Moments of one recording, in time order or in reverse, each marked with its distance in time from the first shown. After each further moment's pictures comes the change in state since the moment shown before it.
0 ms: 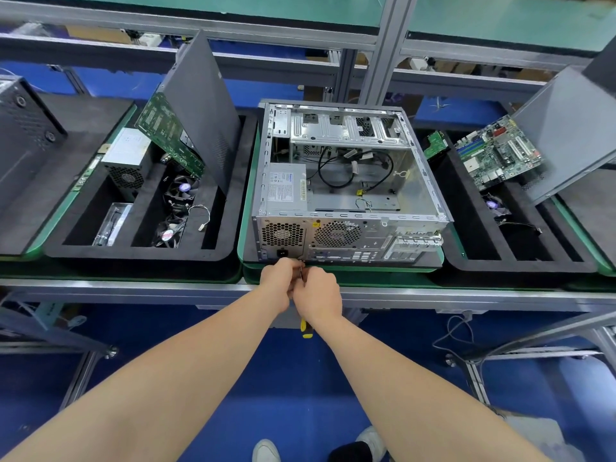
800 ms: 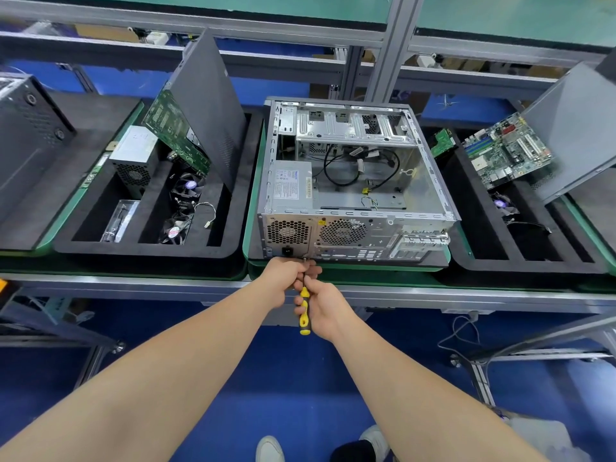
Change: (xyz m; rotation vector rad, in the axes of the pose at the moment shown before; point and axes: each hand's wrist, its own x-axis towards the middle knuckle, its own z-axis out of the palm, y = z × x) left_hand 0.000 0.007 -0.016 0.258 -0.226 0.096; right_hand -0.007 0.010 0.000 1.399 -0.495 0.600
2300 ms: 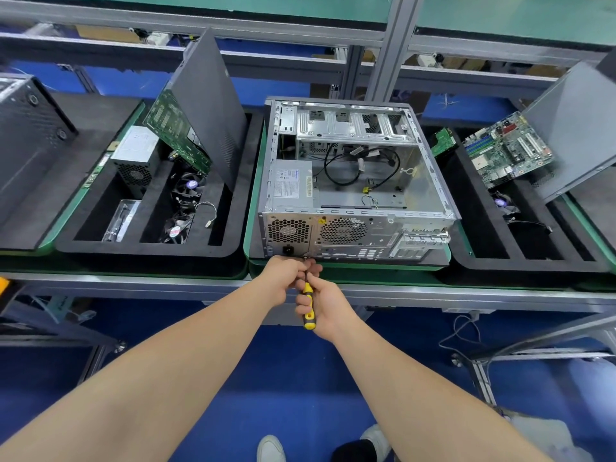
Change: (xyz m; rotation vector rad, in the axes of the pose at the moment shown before) left_hand 0.007 -0.003 -0.002 0.012 0.005 -0.005; right_hand -0.003 0.000 -0.004 0.087 -0.083 0.031
